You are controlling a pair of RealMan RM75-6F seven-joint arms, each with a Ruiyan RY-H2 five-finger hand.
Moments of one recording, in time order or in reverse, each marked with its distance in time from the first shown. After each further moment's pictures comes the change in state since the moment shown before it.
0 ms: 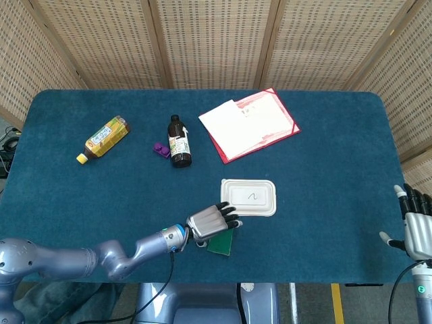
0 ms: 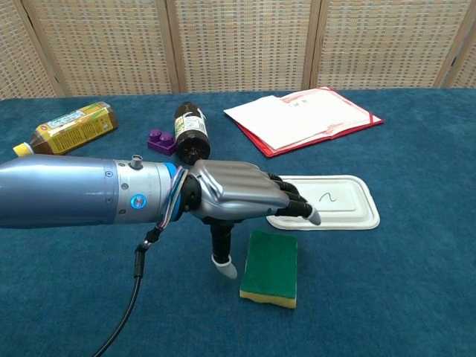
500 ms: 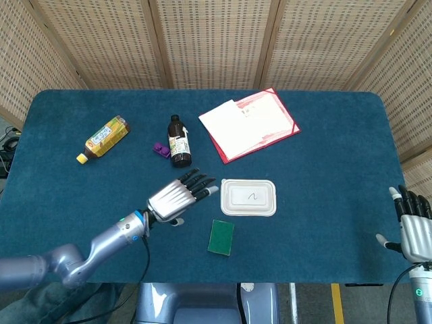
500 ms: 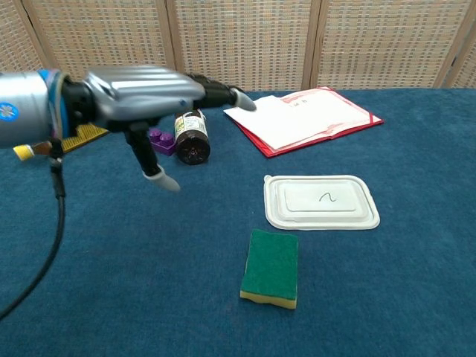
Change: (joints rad) left arm 0.169 0.321 0.009 -0.252 0.026 0.298 -0.019; right arm -0.005 0.003 -0.019 -0.017 -0.029 0.009 -0.009
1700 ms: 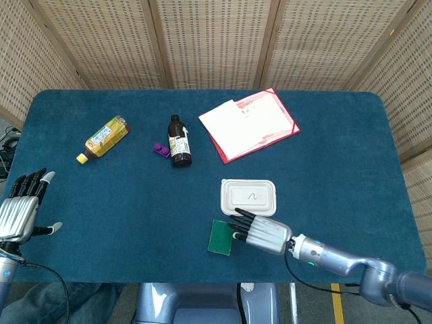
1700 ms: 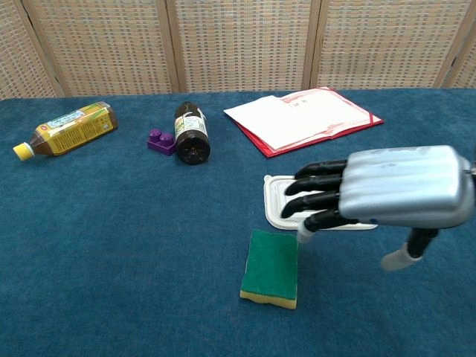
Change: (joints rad) left arm 0.601 0.306 0.102 -0.133 -0.161 0.479 -0.140; right arm 0.684 -0.171 -0.139 0.097 -0.758 -0.499 0.002
